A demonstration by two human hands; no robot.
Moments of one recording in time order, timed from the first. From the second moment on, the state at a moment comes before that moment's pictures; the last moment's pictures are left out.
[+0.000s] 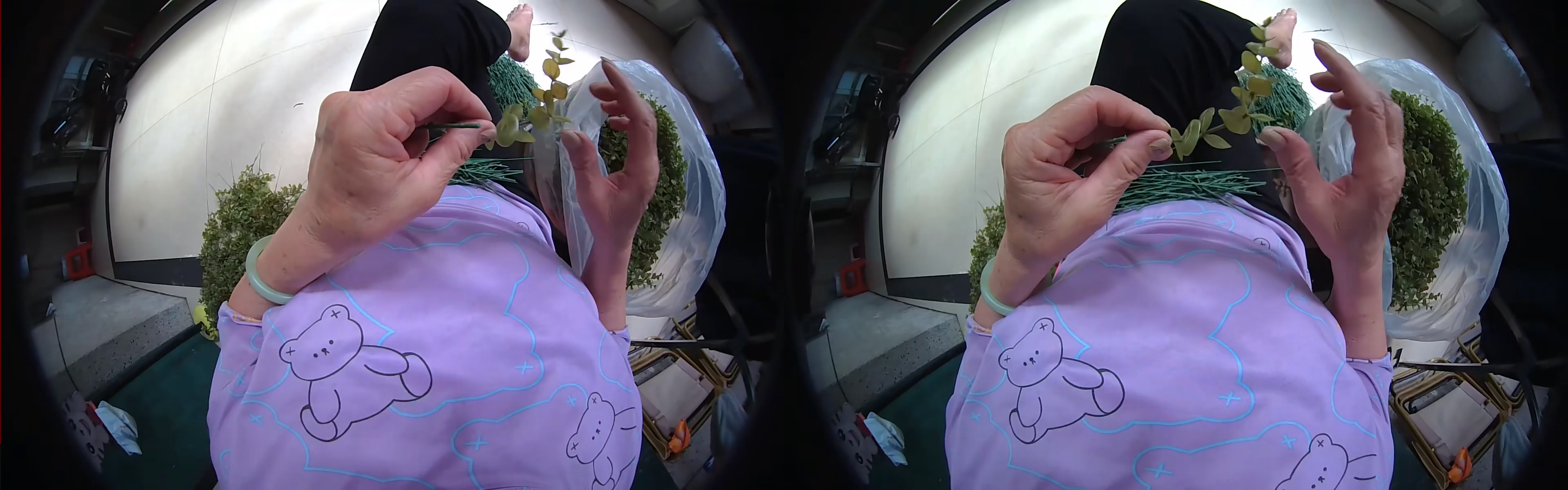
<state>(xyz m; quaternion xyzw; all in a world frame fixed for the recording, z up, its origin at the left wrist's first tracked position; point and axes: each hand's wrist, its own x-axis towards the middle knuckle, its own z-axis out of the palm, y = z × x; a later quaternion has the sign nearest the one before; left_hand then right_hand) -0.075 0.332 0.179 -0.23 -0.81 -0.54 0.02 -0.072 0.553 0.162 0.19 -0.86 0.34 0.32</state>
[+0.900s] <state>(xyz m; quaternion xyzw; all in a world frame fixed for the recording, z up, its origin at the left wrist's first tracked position) -0.055 0.332 0.194 -0.39 -0.77 -0.48 0.15 -0.043 0.532 0.167 0.28 -0.74 0.59 0.16</state>
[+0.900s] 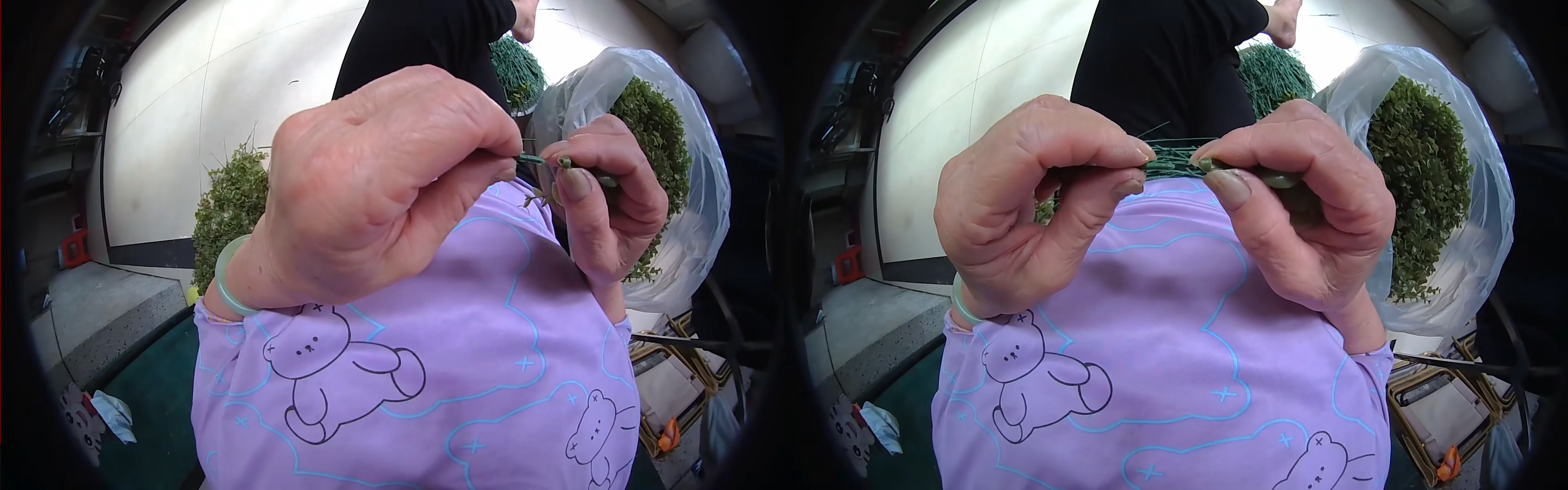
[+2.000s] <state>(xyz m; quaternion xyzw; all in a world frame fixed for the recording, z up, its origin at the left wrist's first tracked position) -0.056 0.335 0.194 -0.37 -0.81 -0.40 0.20 -0.046 0.528 0.166 0.32 -0.78 0.49 0.22</state>
